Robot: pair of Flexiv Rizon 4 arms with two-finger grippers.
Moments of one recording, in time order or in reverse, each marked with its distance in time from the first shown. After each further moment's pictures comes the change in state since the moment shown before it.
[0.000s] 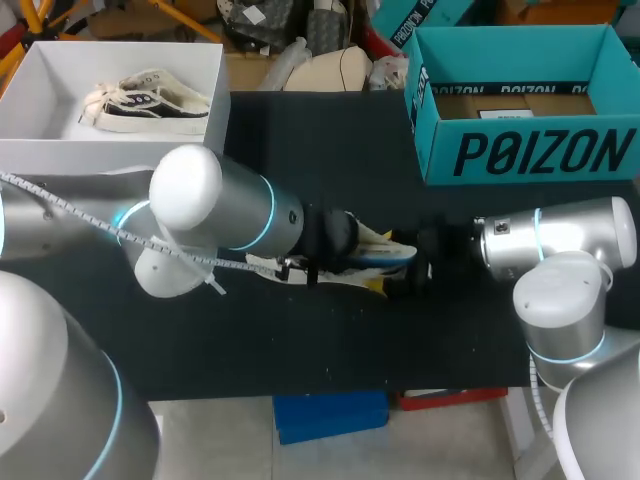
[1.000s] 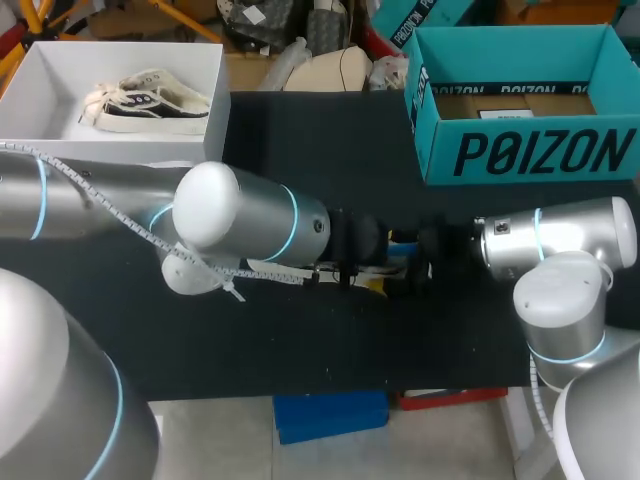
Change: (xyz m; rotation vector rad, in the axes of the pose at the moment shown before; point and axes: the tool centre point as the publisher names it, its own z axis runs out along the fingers) left arm 0.002 -0.057 0.012 0.128 -0.025 0.026; right arm 0.000 0.000 0.000 0.000 0.000 0.000
